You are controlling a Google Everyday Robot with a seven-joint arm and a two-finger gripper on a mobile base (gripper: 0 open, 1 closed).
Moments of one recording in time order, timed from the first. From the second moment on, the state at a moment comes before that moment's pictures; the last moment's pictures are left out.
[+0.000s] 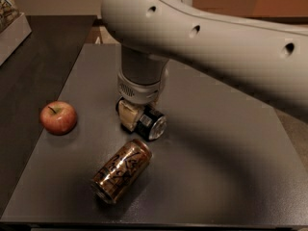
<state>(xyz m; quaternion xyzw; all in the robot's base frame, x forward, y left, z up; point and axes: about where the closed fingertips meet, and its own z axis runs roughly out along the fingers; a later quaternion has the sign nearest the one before) 0.471 0.031 0.851 -0.42 0.90 0.03 0.09</state>
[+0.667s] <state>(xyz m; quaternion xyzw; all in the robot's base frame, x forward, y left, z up) 0.470 0.031 0.854 -0.42 0.90 0.03 0.10</state>
